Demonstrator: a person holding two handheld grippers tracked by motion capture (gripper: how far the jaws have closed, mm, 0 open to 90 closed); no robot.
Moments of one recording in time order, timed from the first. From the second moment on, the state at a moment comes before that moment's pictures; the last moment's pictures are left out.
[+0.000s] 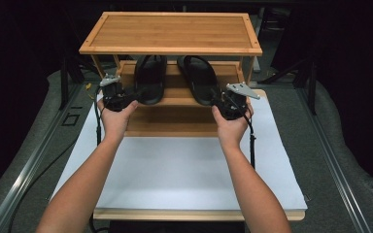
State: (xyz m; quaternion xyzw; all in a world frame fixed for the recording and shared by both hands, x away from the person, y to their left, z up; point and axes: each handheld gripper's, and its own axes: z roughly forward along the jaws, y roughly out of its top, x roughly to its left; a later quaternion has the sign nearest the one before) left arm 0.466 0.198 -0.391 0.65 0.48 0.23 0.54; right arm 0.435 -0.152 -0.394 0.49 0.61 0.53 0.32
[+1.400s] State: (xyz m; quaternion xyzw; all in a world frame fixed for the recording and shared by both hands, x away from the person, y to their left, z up) left arm 0.471 0.180 -0.386 0.68 0.45 0.17 0.55; right arm 0.430 -0.115 -0.395 0.49 0.61 0.54 0.31
